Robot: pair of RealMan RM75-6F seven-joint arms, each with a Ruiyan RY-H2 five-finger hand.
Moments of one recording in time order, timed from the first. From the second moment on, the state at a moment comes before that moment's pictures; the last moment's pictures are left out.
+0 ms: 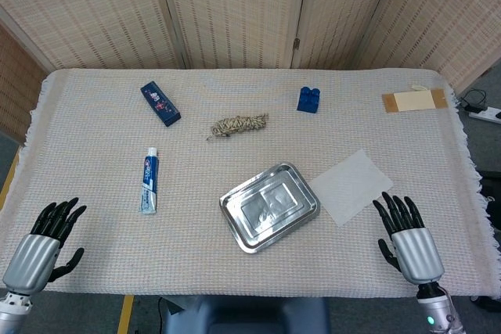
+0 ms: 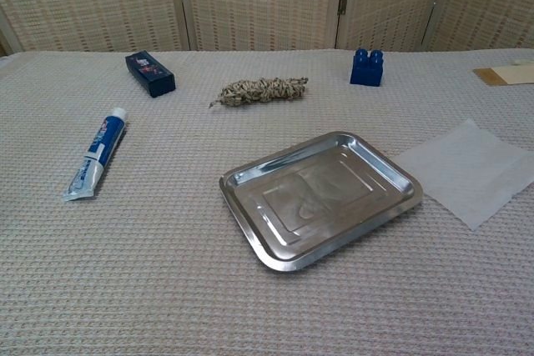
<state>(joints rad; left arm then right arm) -0.11 -1.13 0.06 -1.56 1.72 1.55 -0.02 0.07 -1.32 0.00 -1.58 -1.66 1.49 -0.30</state>
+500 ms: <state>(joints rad) -0.12 -1.15 0.05 -1.55 1.69 1.51 0.02 0.17 -1.40 0.05 -1.21 -1.61 1.39 -0.14</state>
